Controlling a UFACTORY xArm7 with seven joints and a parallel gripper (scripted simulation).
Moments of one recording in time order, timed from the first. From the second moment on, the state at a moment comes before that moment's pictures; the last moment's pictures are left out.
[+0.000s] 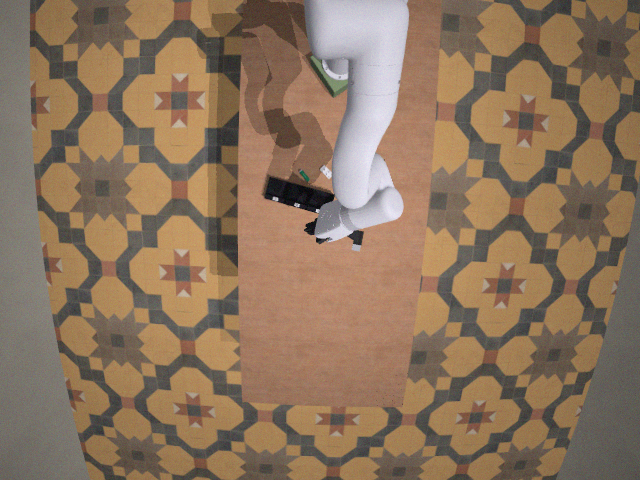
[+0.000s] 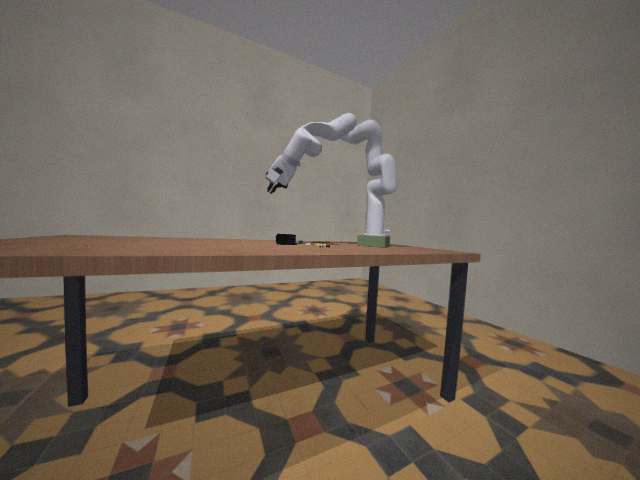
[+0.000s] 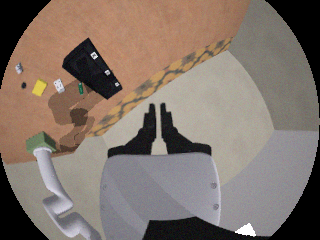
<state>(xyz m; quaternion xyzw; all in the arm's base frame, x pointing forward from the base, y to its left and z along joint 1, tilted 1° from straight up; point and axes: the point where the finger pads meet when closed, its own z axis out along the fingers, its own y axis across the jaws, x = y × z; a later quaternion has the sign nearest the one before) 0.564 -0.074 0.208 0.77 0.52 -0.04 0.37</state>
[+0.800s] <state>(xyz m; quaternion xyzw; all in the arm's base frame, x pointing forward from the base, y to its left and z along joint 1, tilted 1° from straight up) 0.474 -0.058 0.185 0.93 0.31 0.00 0.21</state>
